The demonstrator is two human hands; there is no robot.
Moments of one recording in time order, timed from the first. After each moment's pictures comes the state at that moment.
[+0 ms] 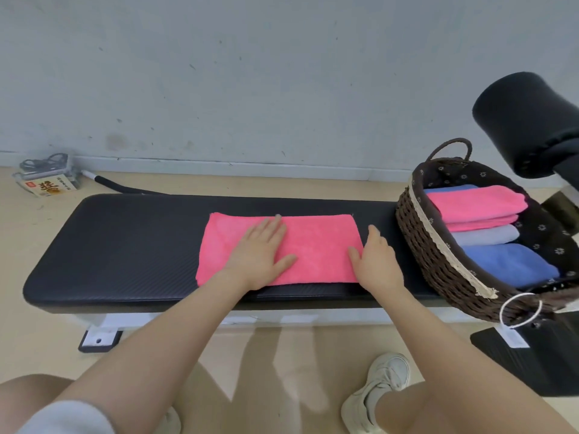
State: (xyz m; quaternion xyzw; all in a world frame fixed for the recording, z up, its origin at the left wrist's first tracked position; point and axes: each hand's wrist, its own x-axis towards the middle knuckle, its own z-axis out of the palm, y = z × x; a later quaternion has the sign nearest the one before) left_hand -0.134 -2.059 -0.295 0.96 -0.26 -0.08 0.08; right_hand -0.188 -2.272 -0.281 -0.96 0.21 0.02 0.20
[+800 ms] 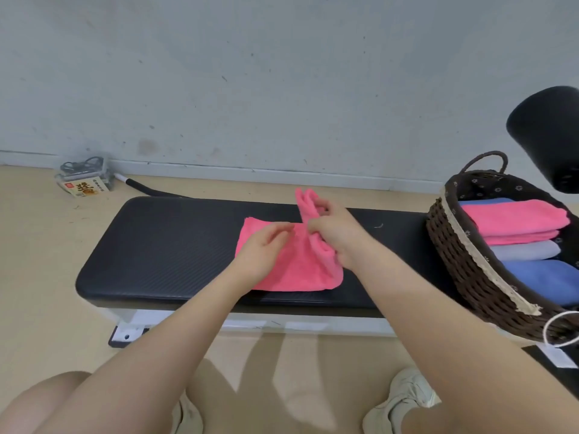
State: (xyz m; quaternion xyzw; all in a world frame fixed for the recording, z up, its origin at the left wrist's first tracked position) left_hand -0.149 -2.018 -0.257 0.80 -0.08 -0.12 0.58; right_hand -0.145 -2.163 -0.207 -0.72 0.14 0.12 0.67
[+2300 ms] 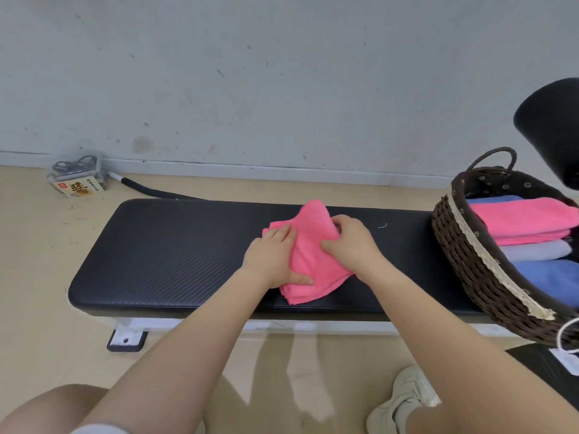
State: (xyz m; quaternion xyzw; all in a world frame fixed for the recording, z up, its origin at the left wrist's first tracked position) left_hand -0.118 -2.031 -0.283 0.96 -0.22 -0.14 0.08; right_hand -0.144 -2.182 -0.236 -0.92 0.09 0.04 0.37
